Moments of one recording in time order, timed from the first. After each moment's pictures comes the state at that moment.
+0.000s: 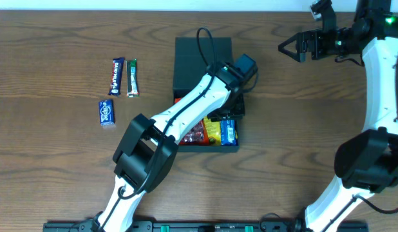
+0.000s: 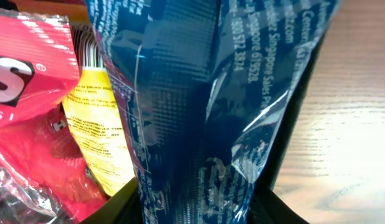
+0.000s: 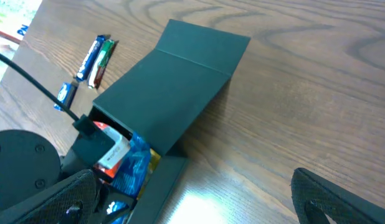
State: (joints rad) left arm -0.74 2.19 1.87 -1.14 0.14 -0.80; right arm -0.18 1.98 2.00 -1.19 -0.75 -0.37
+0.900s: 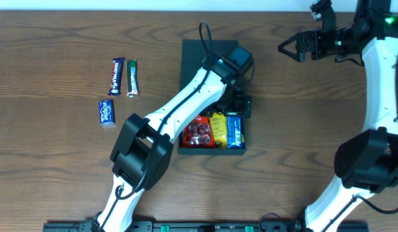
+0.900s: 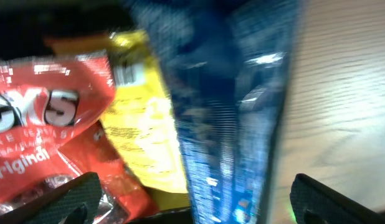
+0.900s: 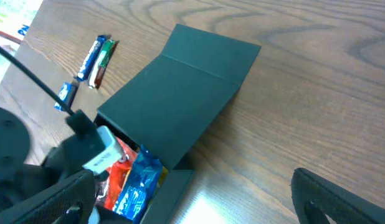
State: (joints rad) left arm -0.71 2.18 1.95 -1.22 0.23 -0.57; right arm -0.18 1.98 2.00 -1.19 -0.75 -0.37
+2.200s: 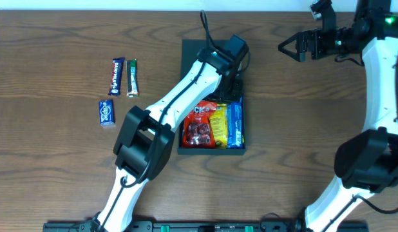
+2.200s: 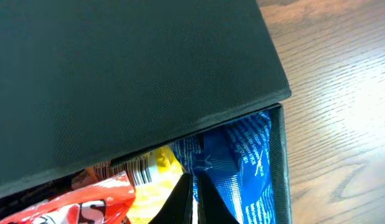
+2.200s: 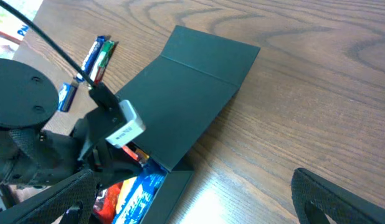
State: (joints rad) left arm -0.65 2.26 2.00 -1.09 0.22 -0.40; right arm -0.18 1.98 2.00 -1.19 -0.75 -0.37
